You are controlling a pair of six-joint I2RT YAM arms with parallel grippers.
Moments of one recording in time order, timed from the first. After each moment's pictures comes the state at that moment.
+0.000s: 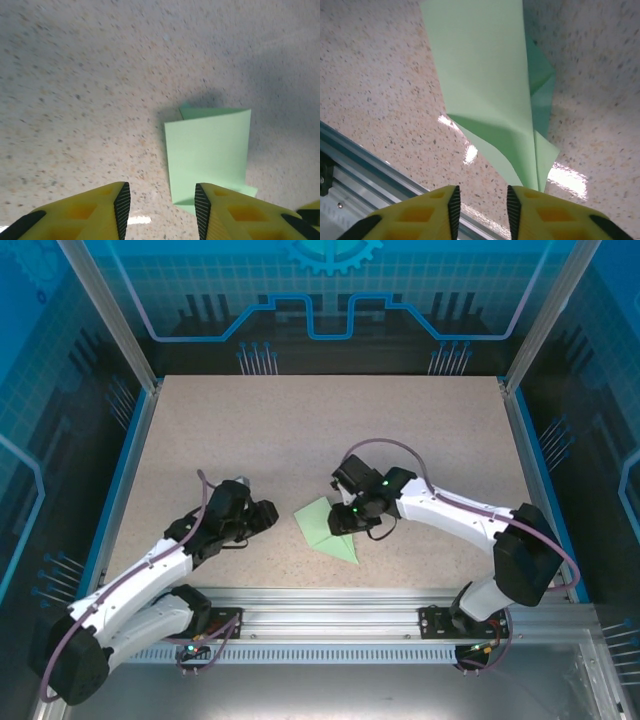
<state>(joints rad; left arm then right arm) -0.51 0.92 0.56 -0.45 0.05 -0.94 0.82 1.53 1.08 -0.77 -0.22 0.56</state>
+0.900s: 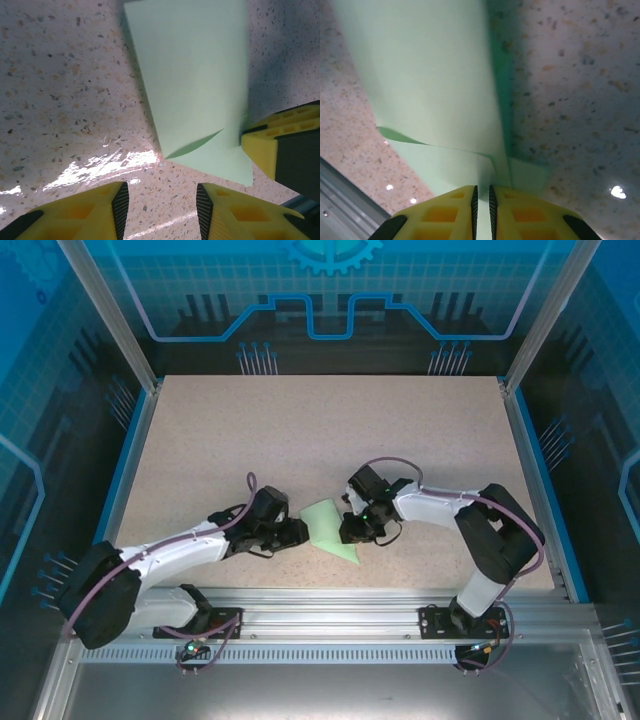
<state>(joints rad) -0.69 1.25 0.58 -0.30 0.20 -0.96 0.67 1.68 0.87 -0.49 -0.42 0.52</state>
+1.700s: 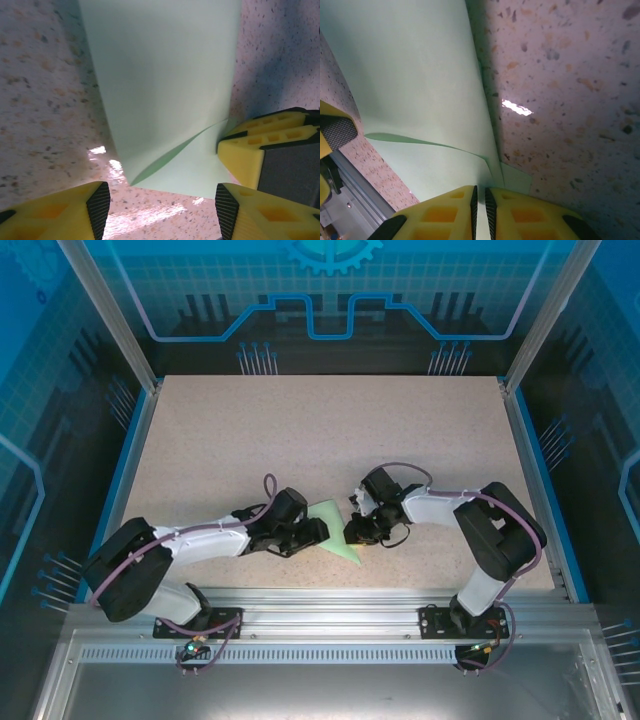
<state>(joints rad) -0.77 1.43 0.63 -0.15 0.21 -1.13 0.59 1.69 0.78 -0.35 -0.55 0.52</state>
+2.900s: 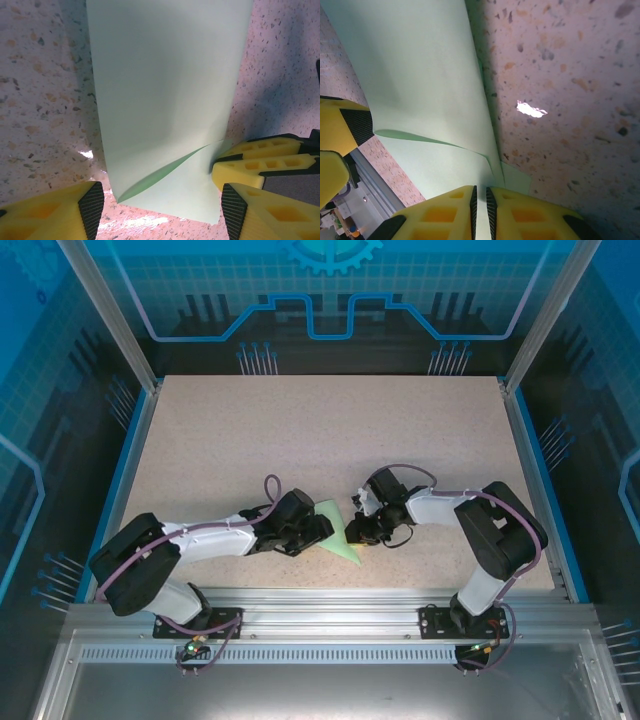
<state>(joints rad) -0.80 1.47 0.65 -0.14 0.13 -1.26 0.55 1.69 0.74 -0.29 -0.63 0.52</state>
